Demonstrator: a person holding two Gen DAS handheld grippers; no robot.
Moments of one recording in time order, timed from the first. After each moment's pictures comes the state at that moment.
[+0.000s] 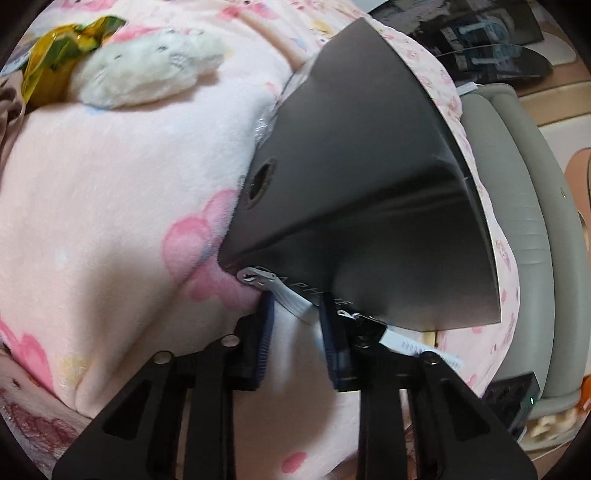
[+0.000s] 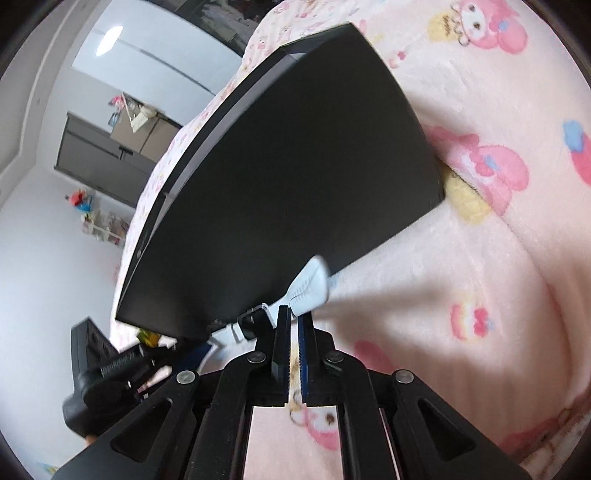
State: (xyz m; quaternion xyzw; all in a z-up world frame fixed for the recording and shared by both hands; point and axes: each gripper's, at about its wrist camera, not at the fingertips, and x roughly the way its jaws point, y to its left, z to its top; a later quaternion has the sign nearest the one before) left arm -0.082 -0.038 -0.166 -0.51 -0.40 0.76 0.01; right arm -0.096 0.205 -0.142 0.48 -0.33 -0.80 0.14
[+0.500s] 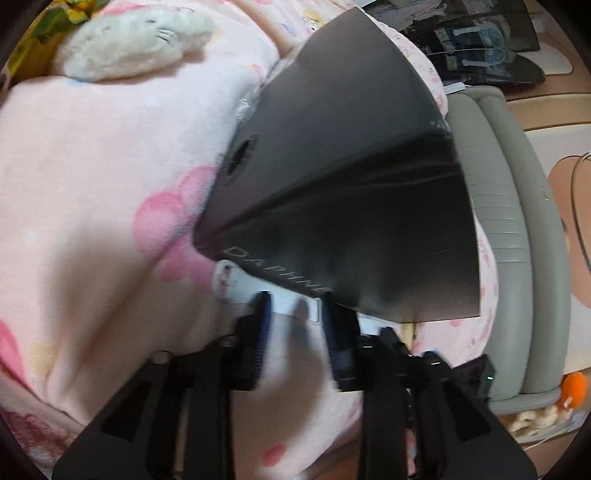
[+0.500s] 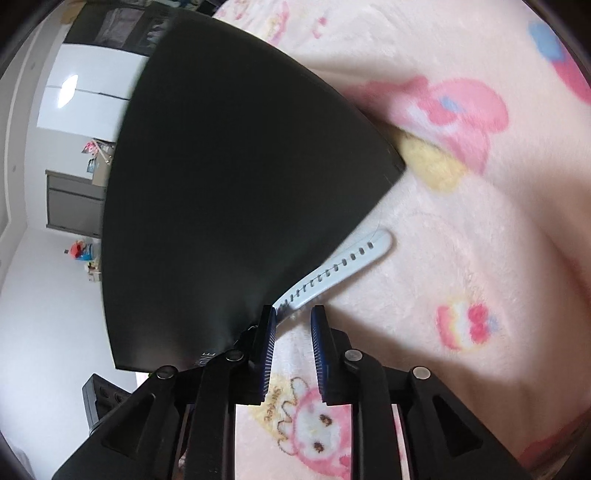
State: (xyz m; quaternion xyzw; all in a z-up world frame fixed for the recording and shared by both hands) left arm -0.082 -0.036 -0.172 -0.51 -0.44 0.74 0.05; right arm -0.104 0.230 -0.179 0.50 -0.42 -0.75 0.10
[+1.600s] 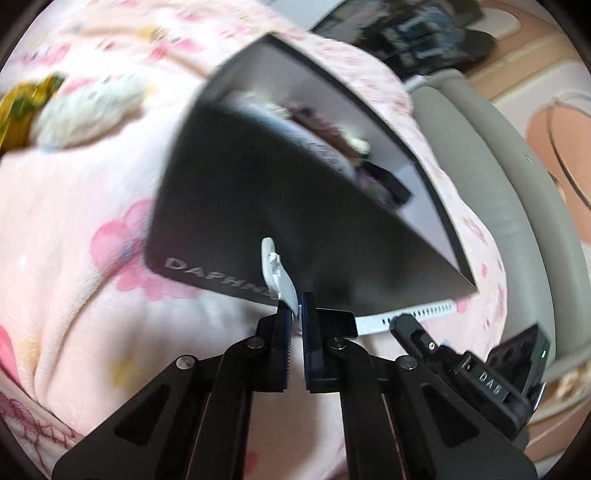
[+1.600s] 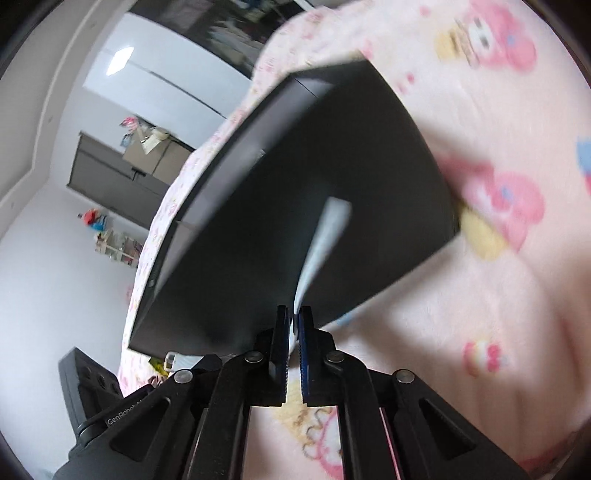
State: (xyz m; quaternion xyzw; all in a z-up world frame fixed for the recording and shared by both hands) left arm -0.083 0.037 -0.122 -0.44 -0.34 0.83 0.08; right arm -0.080 0.220 -0.140 0.43 -0.33 -0.82 0.16
